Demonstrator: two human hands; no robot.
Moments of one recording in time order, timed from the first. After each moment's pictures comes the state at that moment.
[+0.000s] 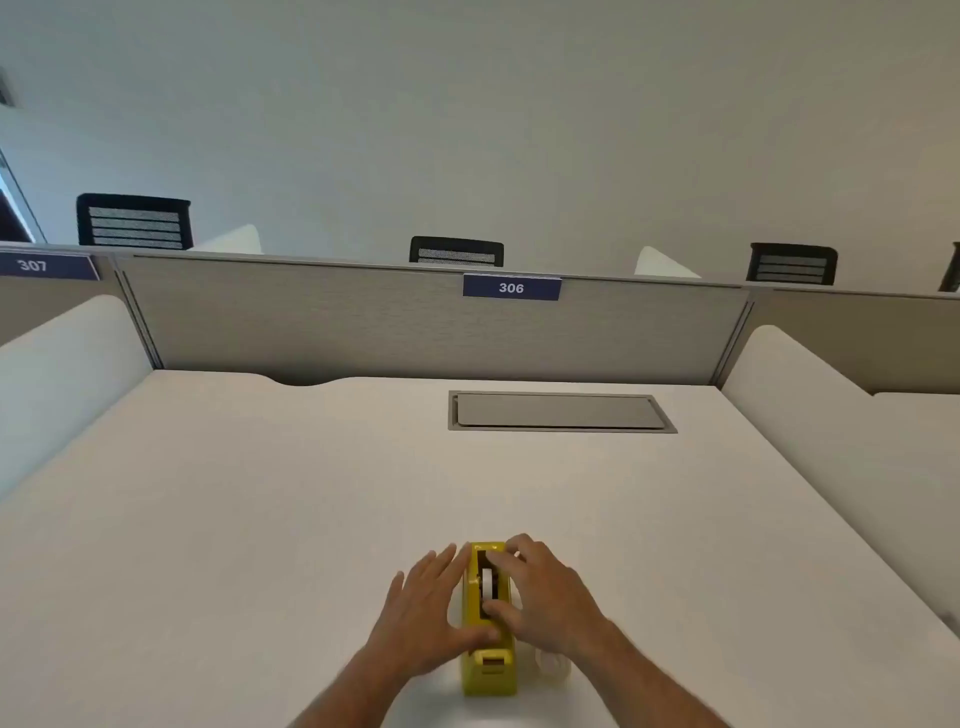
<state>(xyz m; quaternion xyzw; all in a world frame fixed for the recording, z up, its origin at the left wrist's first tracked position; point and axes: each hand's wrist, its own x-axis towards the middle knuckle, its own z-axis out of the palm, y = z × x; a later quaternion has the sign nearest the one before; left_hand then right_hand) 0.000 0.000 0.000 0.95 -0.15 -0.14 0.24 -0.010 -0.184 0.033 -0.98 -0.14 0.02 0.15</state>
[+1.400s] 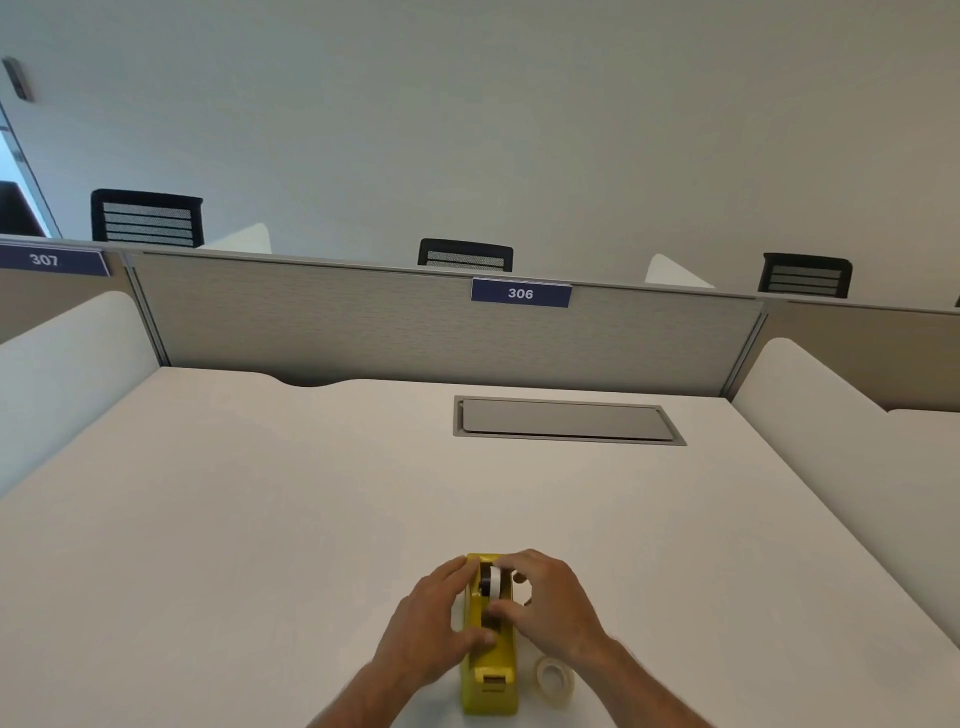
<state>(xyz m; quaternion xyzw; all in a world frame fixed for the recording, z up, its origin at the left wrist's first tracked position) 0.005 -0.008 0.000 0.93 -0.13 -0.08 0.35 0.002 -0.186 0.023 -0.94 -0.07 -0.01 0.32</state>
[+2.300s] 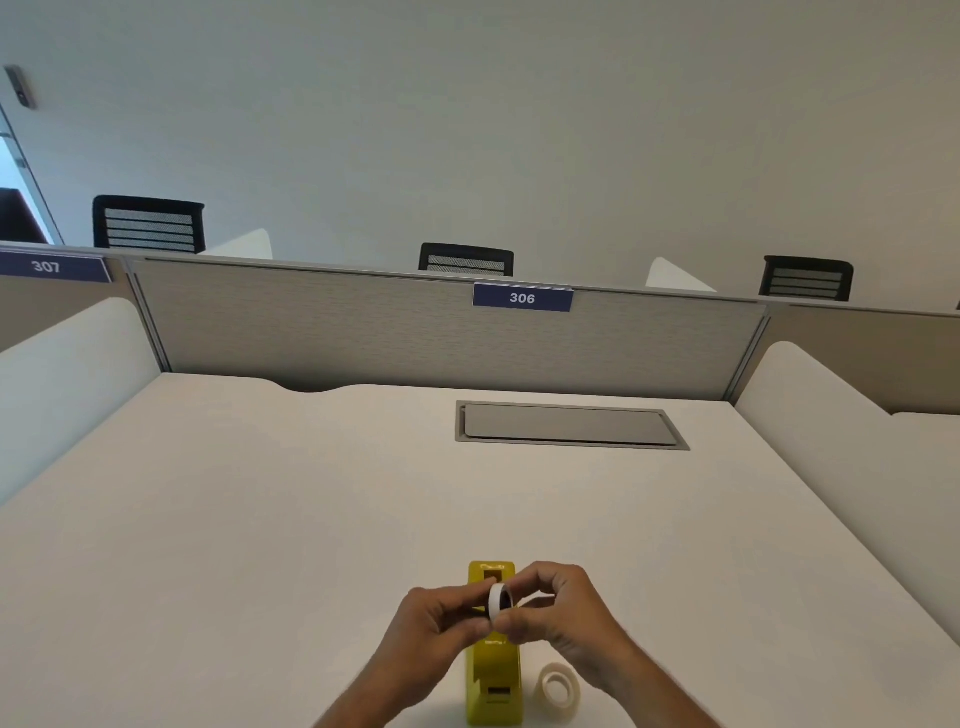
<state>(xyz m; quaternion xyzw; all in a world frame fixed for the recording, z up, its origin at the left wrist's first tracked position) -0.012 0.006 0.031 0.76 -0.14 -0.12 0.62 -0.019 -0.190 0.063 -0.75 0.02 0.13 0.65</state>
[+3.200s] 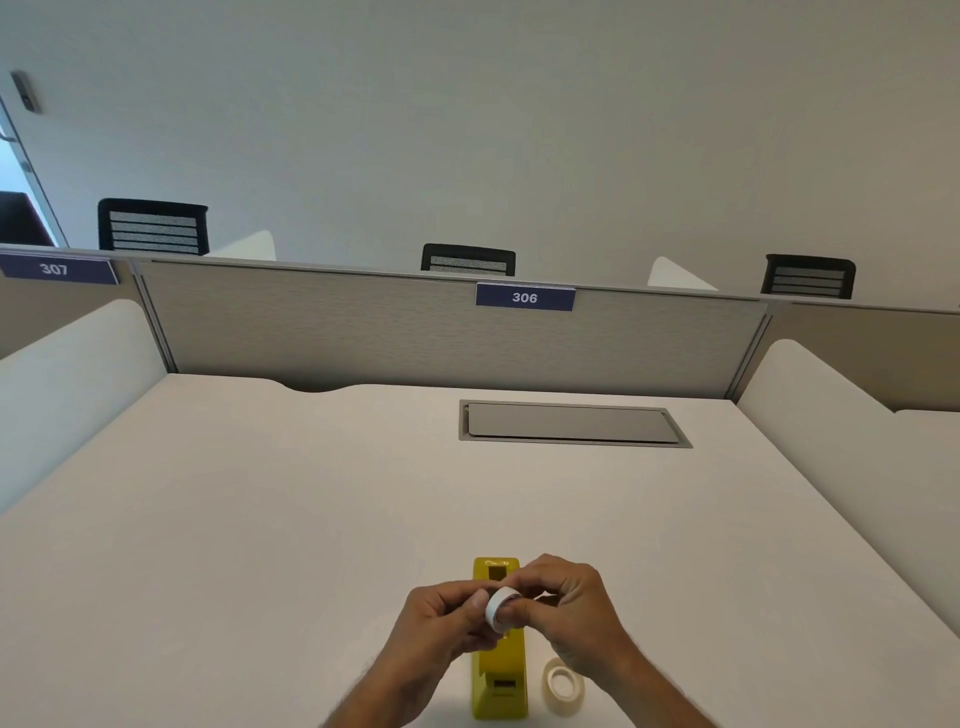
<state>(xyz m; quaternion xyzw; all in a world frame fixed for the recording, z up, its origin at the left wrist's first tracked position) -0.026 0.001 0.048 0.63 -0.03 -0.21 0.75 -0.029 -0.183 0.067 -0.80 -0.09 -0.01 0.59</state>
